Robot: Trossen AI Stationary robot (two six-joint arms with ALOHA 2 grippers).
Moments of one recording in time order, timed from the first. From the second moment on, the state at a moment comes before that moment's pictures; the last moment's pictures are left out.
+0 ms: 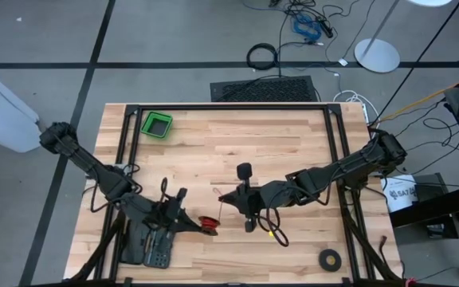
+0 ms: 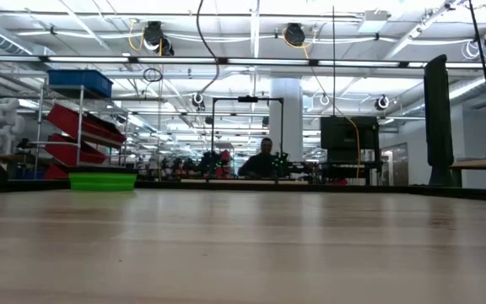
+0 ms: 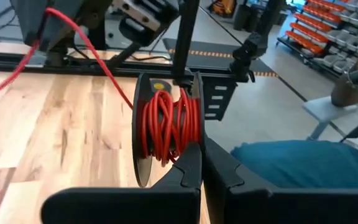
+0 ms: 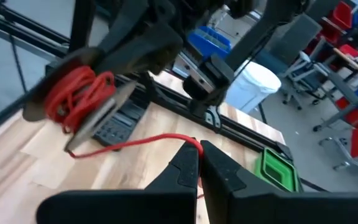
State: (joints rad) left arm -0.63 1.22 0.88 0.06 -0.29 -0.30; right arm 0.38 1.61 1.37 -0.08 0.40 -0.33
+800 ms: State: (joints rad) left arm -0.51 1.27 0.88 0.24 0.00 -0.14; right arm 0.38 1.61 1.37 0.05 0.28 -0.26
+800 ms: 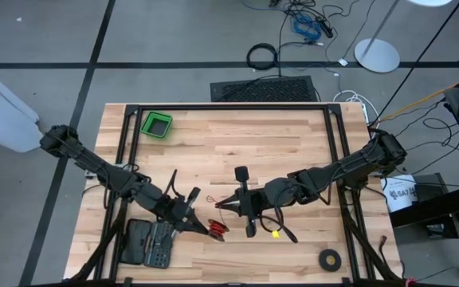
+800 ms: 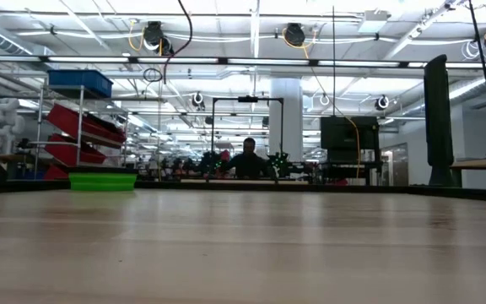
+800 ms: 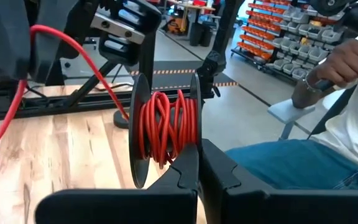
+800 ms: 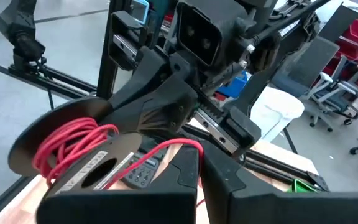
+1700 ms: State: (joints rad) left arm -0.51 1.16 0.88 0.14 -0.17 -0.12; right arm 0.49 1.48 1.37 -0.48 0.34 -0.04
